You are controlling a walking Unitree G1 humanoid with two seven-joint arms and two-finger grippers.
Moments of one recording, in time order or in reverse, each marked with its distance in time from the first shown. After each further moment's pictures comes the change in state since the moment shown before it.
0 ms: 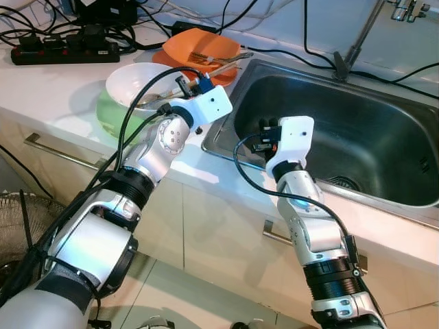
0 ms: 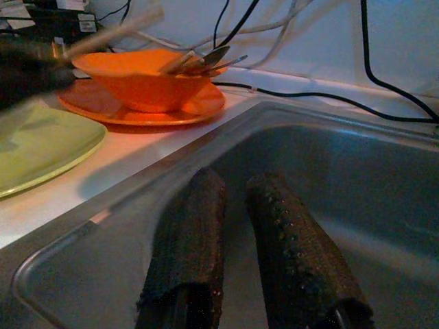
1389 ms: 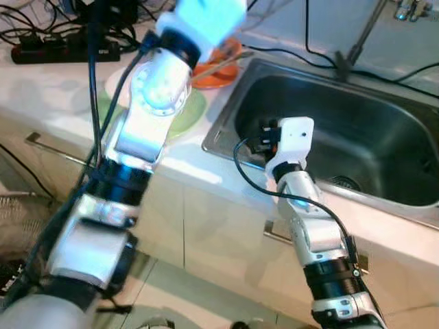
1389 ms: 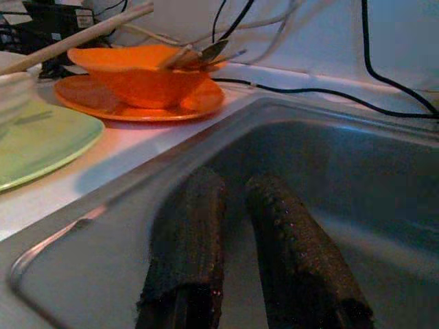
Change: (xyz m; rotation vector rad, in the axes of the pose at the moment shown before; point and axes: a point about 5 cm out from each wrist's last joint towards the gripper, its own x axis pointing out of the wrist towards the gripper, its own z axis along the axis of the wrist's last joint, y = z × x) left arm -0.042 0.092 0.105 -0.418 -0.578 0.315; right arm 0.000 0.000 -0.002 -0.001 0.005 0.003
